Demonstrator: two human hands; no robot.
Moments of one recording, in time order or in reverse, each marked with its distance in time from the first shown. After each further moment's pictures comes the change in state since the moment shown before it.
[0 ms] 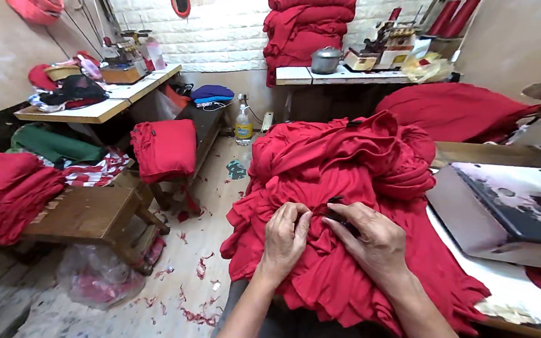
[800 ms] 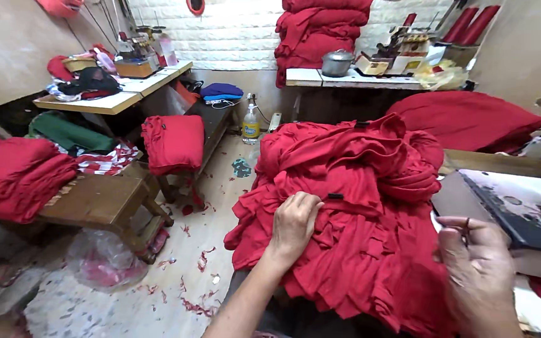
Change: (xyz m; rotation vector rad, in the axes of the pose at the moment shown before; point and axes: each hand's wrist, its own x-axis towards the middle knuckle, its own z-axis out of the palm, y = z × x) left_hand 0.012 0.000 0.007 0.233 -0.028 0.127; right_hand -0.032 0.018 -0.077 0.431 0.106 0.574
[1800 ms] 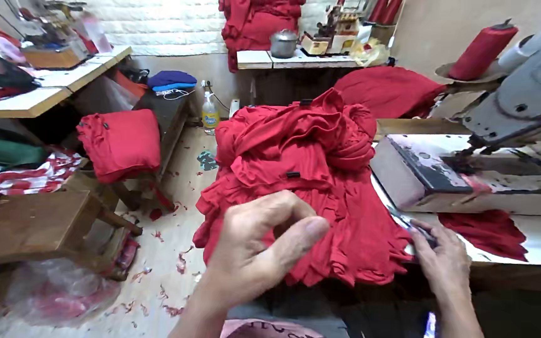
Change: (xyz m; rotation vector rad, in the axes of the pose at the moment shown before) left_hand 0.027 0.075 -0.101 -0.808 -0.231 0.027; right_hand -0.066 0.106 -0.102 -0.659 0.055 0.243
